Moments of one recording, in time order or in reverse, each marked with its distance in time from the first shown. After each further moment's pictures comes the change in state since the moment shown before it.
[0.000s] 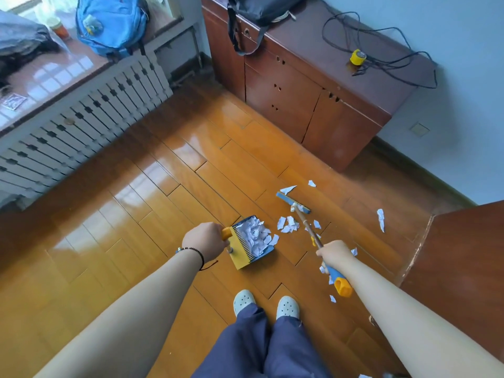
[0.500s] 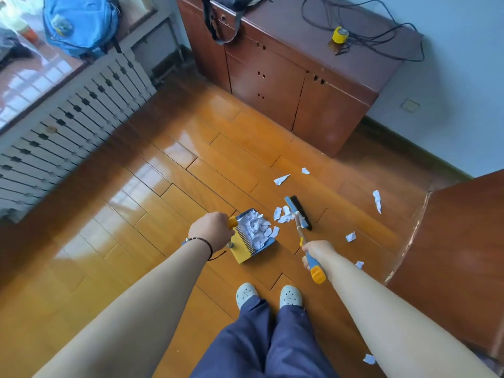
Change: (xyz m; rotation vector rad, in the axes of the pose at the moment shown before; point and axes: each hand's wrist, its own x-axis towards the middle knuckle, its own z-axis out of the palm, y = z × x) left_hand 0.017 0.048 0.006 0.103 0.009 0.031; right_hand 0.036 0.023 0.032 0.284 -0.116 0.199
